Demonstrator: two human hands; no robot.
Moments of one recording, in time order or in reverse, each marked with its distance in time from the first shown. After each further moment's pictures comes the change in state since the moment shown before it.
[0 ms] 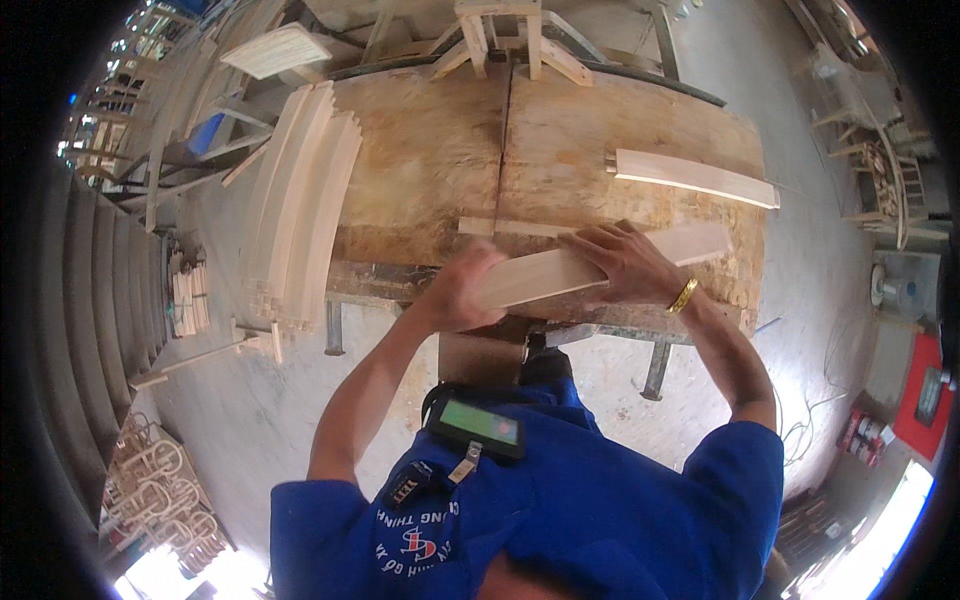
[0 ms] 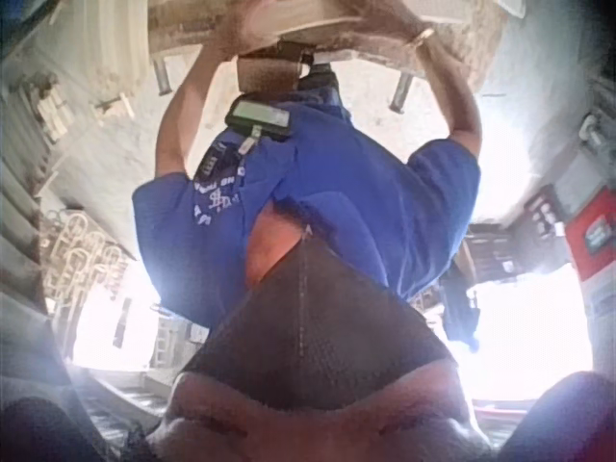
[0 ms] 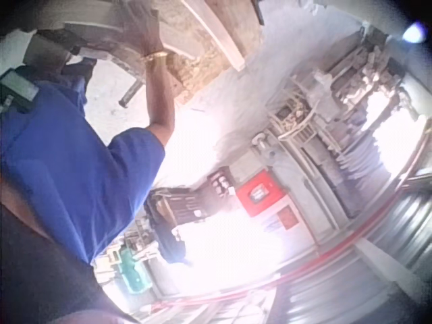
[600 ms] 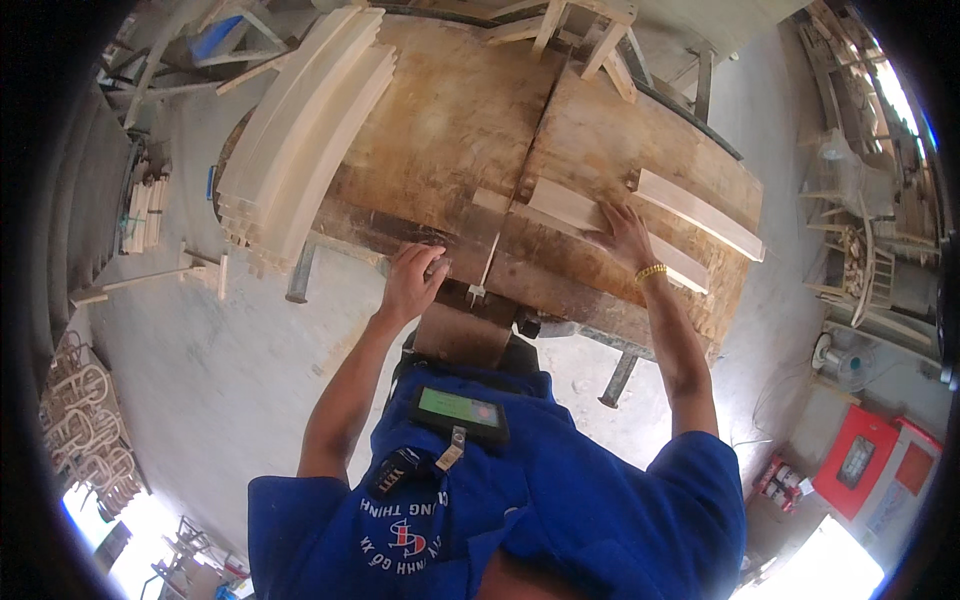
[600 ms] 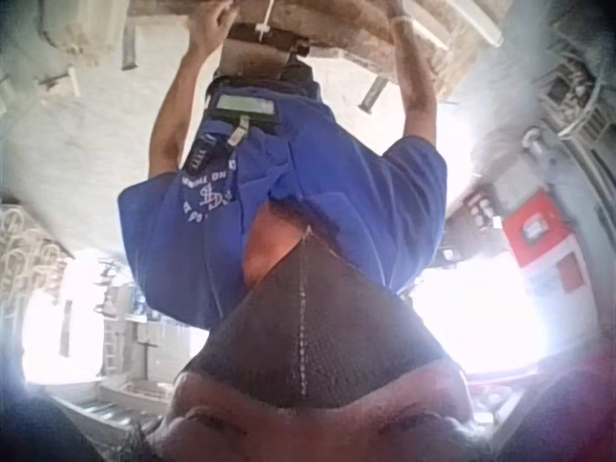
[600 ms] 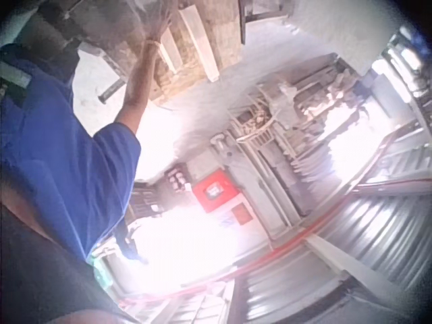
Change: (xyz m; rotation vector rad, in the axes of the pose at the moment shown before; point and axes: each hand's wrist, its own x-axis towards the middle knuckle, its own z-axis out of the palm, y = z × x) left_hand -0.099 -0.078 0.041 0.200 0.483 -0.348; right_hand 0.043 0.070 0.076 -0.030 0.035 0.381
